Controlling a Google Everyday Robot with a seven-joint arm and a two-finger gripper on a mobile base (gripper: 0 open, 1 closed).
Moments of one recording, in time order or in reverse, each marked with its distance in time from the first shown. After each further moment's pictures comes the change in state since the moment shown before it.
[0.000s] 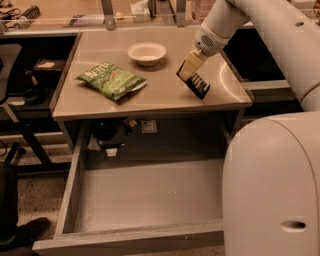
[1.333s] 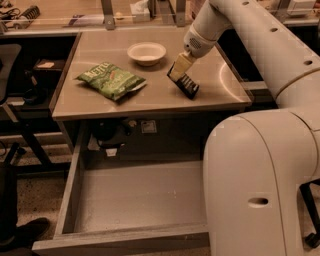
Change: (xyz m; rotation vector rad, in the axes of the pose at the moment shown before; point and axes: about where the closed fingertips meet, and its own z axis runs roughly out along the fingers) arm -0.024 -0.004 0.032 -0.032 -0.007 -0.031
